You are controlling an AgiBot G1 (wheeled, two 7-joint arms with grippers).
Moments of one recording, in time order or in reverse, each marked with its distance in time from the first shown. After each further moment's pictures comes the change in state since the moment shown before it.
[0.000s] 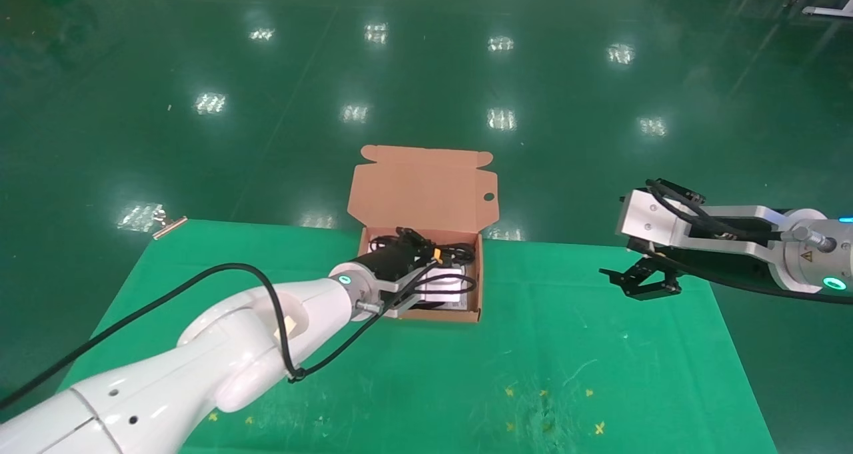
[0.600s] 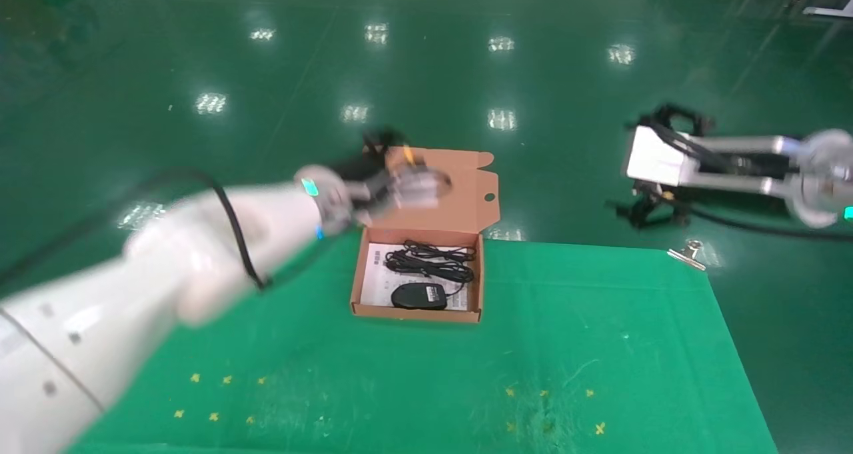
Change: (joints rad) left arm -0.140 -0.037 -0.078 -0.005 0.054 0.024 -0.053; right arm 0.088 -0.035 0.027 -0.019 -0.037 -0.019 -0.106
